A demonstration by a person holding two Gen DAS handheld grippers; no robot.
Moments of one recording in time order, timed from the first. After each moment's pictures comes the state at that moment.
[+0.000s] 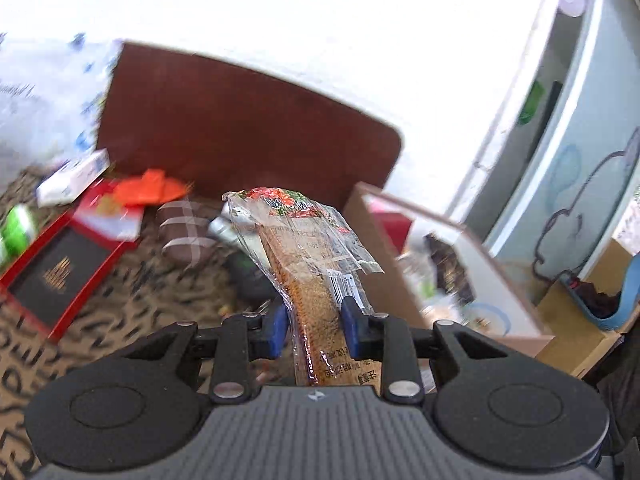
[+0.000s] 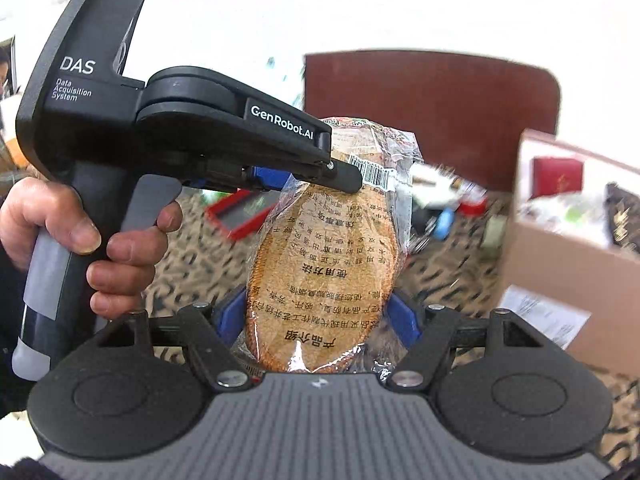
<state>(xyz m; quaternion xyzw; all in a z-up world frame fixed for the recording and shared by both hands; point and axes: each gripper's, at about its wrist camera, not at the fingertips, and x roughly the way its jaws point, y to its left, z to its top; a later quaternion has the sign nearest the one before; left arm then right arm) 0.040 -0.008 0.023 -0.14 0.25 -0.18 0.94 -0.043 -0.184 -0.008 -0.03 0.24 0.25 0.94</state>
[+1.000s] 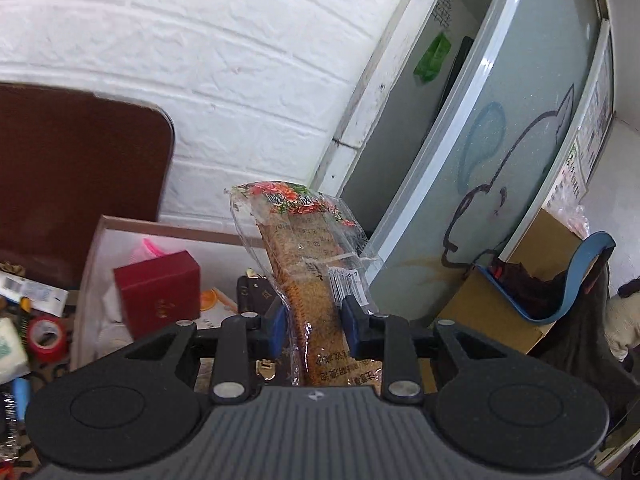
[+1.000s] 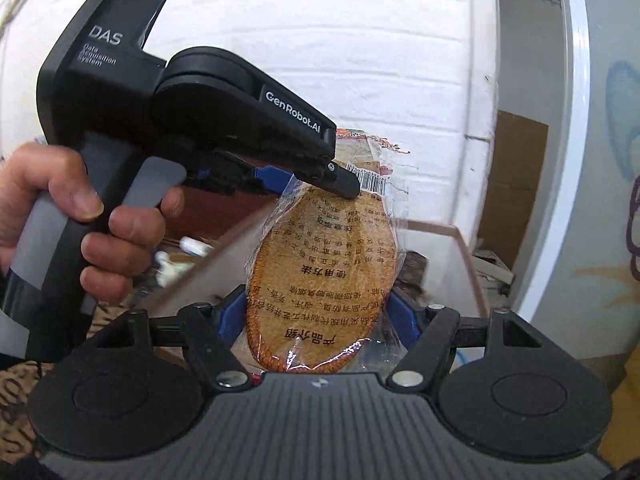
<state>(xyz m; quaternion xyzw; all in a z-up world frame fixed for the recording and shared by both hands) 0.176 -0.235 0.061 -0.12 0.27 -0.34 0.89 0.048 -0.372 0.016 -0.04 0.19 0.06 0.98</state>
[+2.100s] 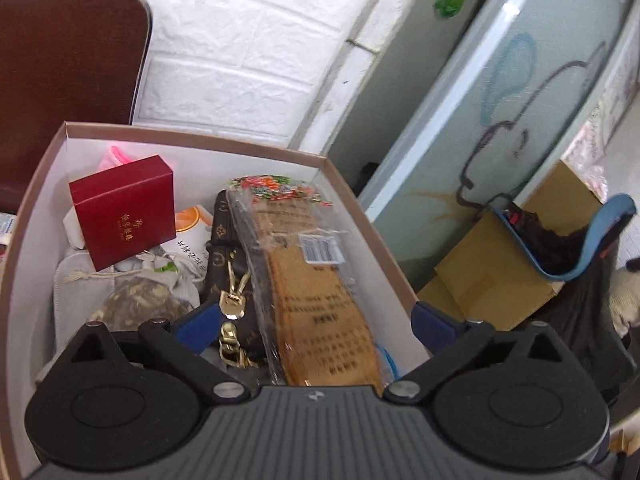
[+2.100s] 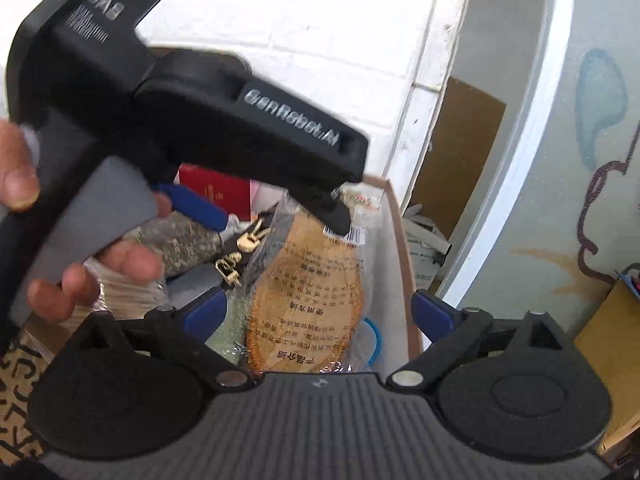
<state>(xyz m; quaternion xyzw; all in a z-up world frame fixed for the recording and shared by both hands) 0.188 -0.265 0.031 -0.10 0.37 -0.34 0.86 0.067 -0.383 -0.023 -0.10 0.24 -0.03 0.97</state>
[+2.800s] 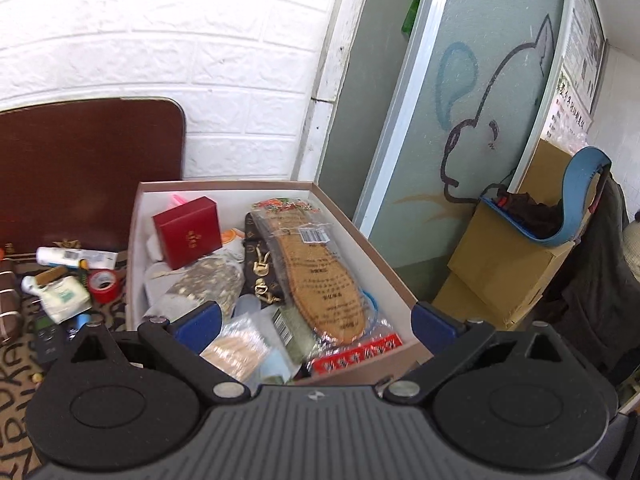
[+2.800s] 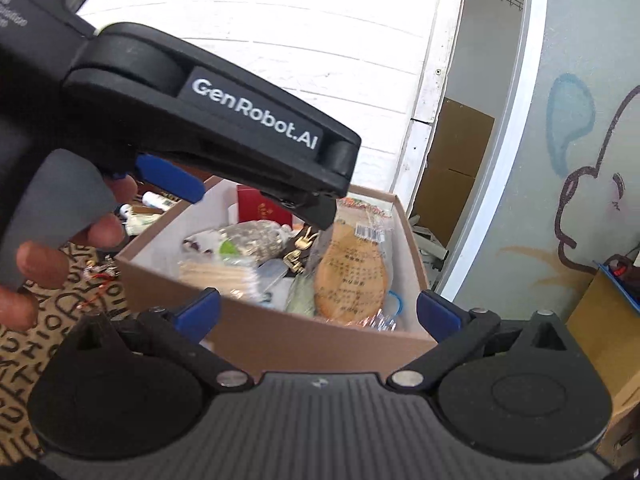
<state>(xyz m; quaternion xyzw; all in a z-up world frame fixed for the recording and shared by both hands) 0.053 -0.209 0.071 -0.02 0.27 -0.31 0.91 -0.026 -0.329 0.005 -0.09 0.22 -0.03 0.97</state>
